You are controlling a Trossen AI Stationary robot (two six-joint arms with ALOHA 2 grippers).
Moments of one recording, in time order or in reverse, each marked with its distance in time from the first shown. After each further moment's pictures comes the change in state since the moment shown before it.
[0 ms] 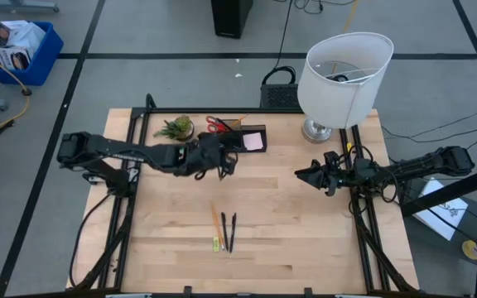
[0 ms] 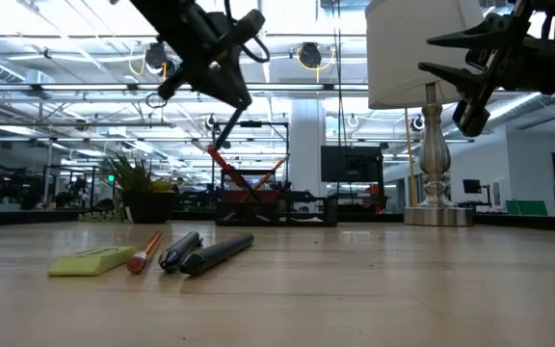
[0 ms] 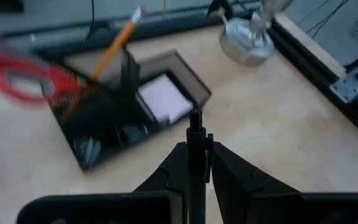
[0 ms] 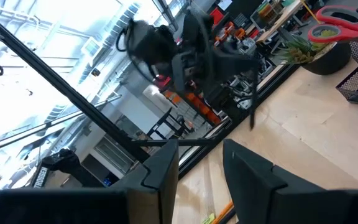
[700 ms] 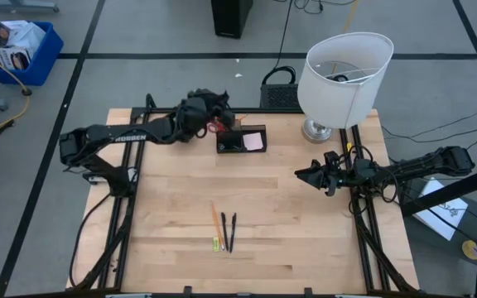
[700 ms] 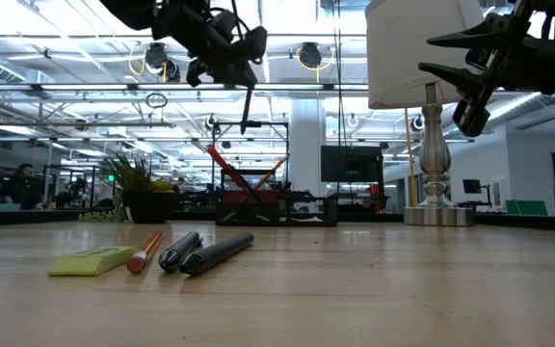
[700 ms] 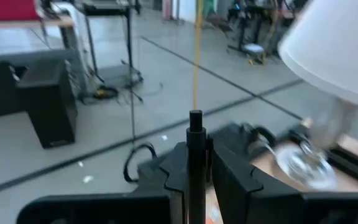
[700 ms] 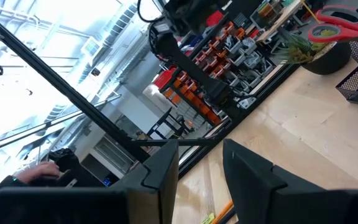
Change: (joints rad) left arm 0.355 0.003 0.000 0.528 0.023 0.645; right arm 0.000 0.000 0.000 -0.001 0.000 0.000
